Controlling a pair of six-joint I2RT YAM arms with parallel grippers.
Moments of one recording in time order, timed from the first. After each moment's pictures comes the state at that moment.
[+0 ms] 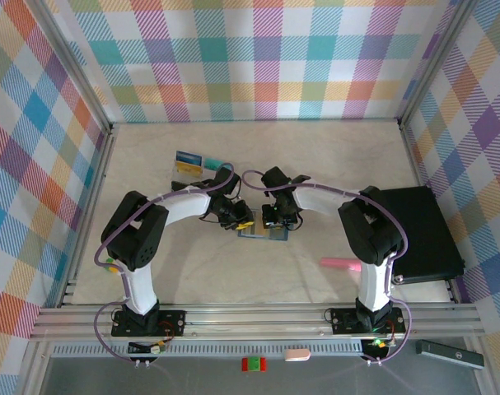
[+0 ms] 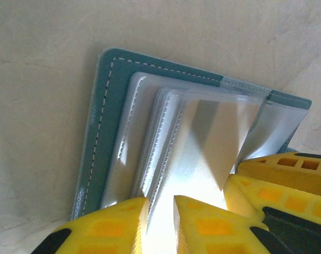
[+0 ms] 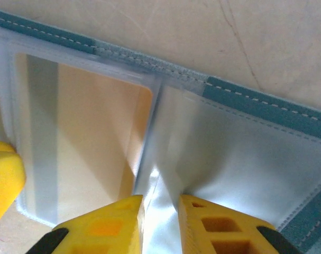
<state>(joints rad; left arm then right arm) -0.56 1.87 1.14 -0.42 0.43 -0.84 0.66 1.91 1.26 -0.68 -0.18 0.49</state>
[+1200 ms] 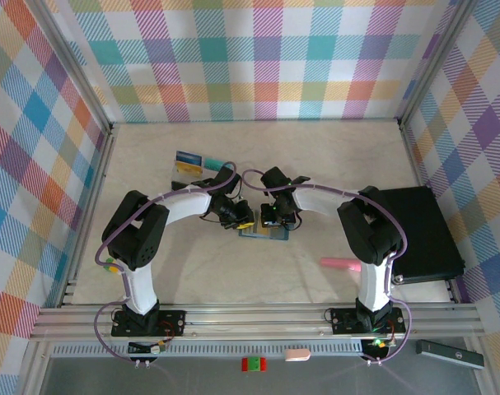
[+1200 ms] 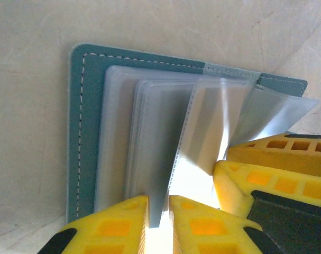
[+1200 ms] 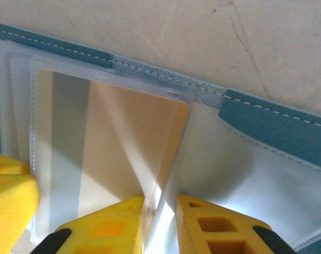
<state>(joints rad) -0.56 1.88 1.15 -0.43 0.45 -0.76 0.66 1.92 1.25 -0.63 -0.19 0.52</state>
